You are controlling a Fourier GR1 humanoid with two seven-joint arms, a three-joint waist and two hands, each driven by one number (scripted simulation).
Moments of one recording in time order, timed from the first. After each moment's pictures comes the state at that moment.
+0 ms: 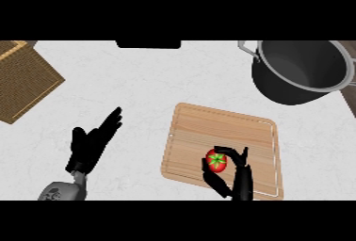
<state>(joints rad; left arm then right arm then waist) -0.08 0.18 -0.12 -1.37 0.06 -0.11 0.14 0.04 -0.01 0.48 -1.20 -0.12 -0.77 -0.29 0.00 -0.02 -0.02</state>
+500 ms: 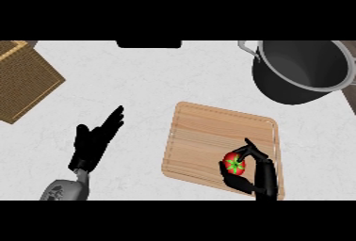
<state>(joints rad) -0.10 0.16 -0.12 -1.37 0.04 -0.10 0.16 0.00 -0.16 0.41 -1.14 -0.32 -0.57 -0.53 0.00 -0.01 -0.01</state>
